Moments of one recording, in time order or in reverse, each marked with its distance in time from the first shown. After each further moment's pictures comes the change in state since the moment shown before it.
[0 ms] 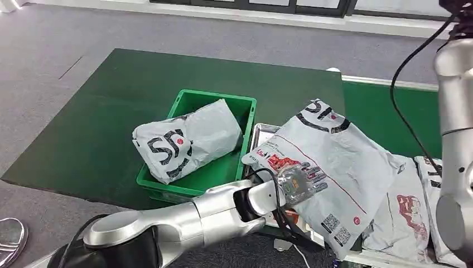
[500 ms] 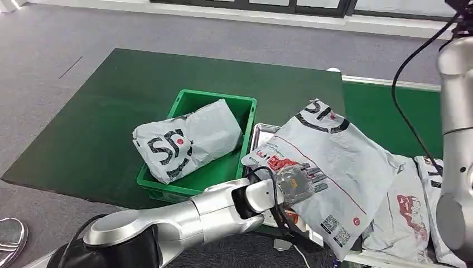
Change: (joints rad) left arm -0.006 0.000 0.000 0.033 0.058 0.040 -0.055; right arm -0.002 0.001 -0.008 -0.013 -0.024 -0.002 -0.006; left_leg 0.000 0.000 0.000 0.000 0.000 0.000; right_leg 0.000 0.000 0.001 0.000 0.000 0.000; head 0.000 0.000
